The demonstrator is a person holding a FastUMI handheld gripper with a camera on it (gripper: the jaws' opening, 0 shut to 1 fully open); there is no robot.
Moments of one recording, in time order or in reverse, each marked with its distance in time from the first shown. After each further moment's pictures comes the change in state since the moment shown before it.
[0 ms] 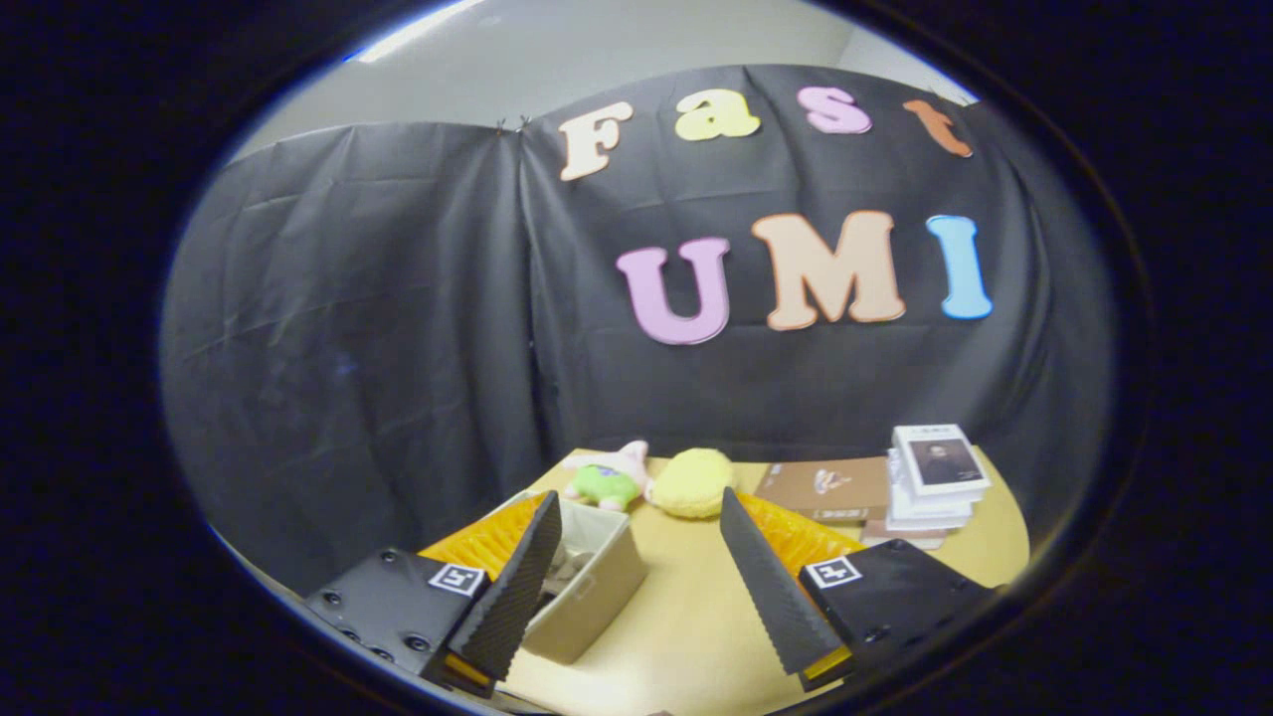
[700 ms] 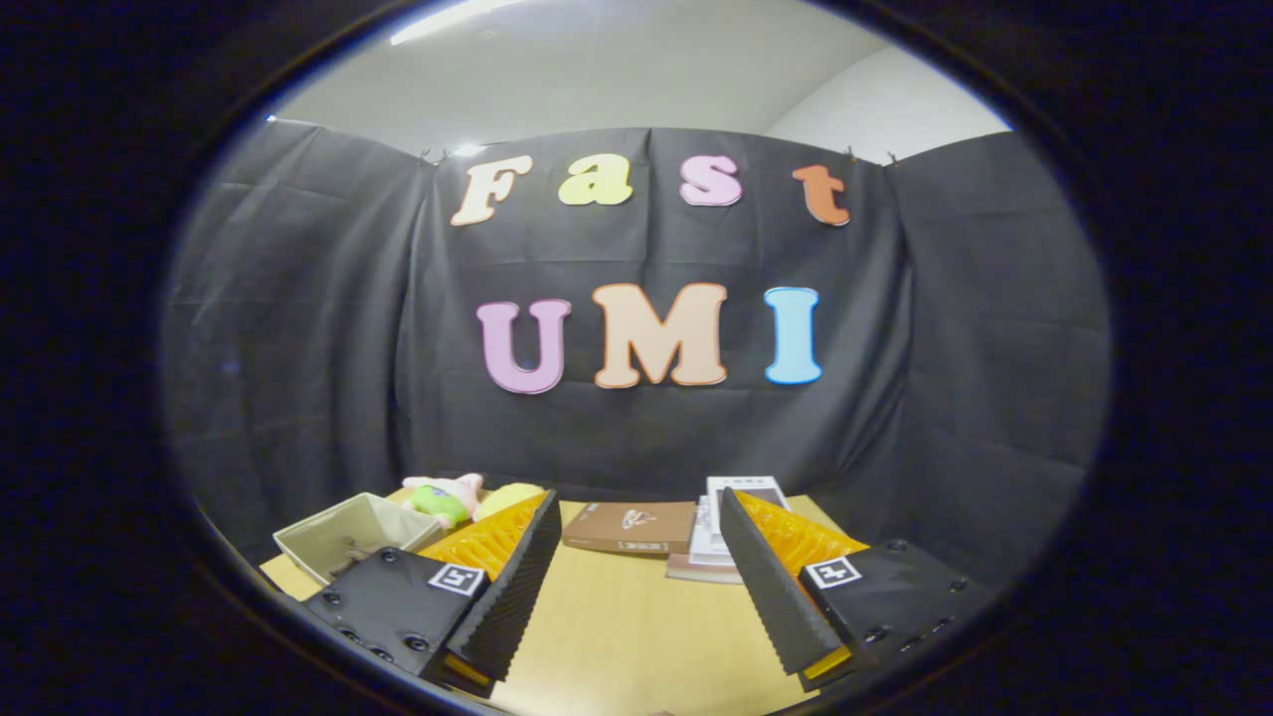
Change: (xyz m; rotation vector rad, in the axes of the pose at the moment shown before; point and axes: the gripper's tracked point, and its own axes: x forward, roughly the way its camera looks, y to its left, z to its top) arm -0.108 -0.167 0.026 -0.098 -0.205 -0.387
